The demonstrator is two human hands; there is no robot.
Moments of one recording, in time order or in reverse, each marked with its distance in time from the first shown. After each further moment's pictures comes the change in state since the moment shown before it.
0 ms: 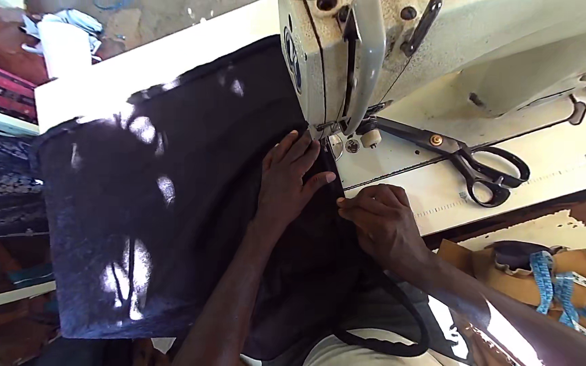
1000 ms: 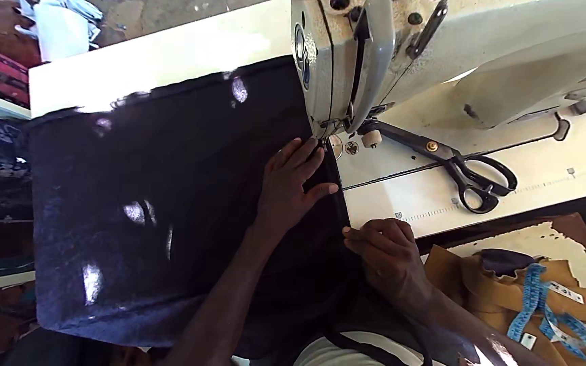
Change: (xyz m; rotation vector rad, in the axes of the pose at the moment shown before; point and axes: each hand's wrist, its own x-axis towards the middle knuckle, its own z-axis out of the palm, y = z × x) left_hand -0.015 0.007 0.005 -0.041 0.027 0.019; right_hand -0.050 -0.016 -0.007 0.029 0.021 -0.015
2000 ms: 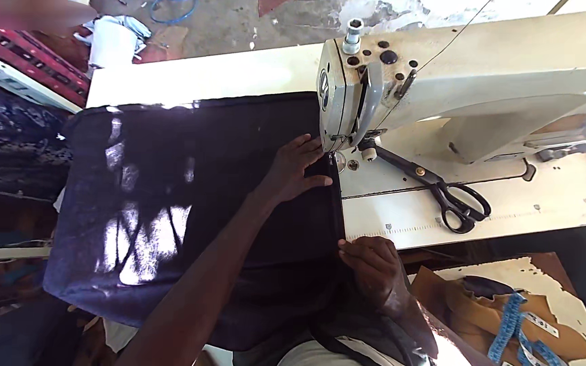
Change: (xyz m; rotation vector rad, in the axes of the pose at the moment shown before) left_hand 0.039 -0.028 -0.018 -0.072 -0.110 0.064; right_hand -0.023 0.014 0.016 0.043 0.124 -0.193
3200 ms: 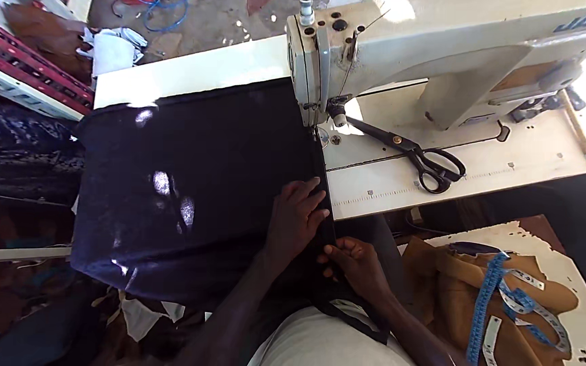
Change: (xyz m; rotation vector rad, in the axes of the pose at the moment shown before) left_hand -0.124 0.124 0.045 0.043 0.129 -0.126; right_hand -0.008 -0.080 -0.025 1.016 -0.160 1.241
